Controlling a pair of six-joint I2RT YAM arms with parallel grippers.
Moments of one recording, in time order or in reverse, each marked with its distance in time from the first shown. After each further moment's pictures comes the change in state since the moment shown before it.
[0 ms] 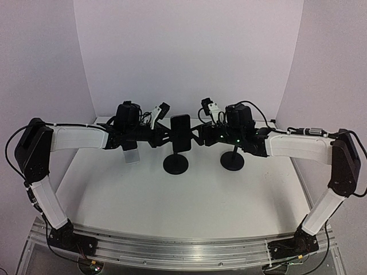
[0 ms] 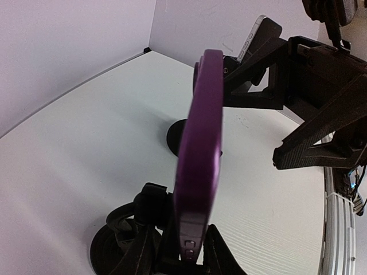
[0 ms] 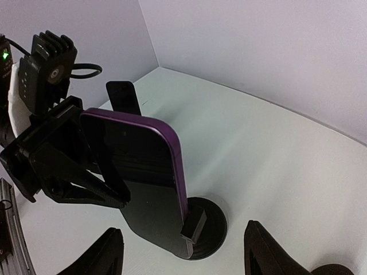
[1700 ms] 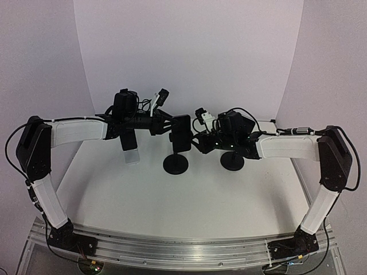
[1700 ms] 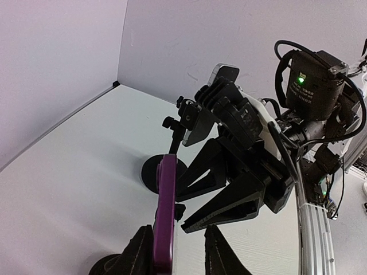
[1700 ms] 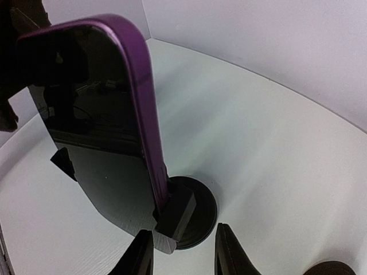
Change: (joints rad) left arm 0.039 0.023 0.131 0.016 0.194 -0.031; right arm 0.000 0.098 0.005 -0.005 0.012 -0.076
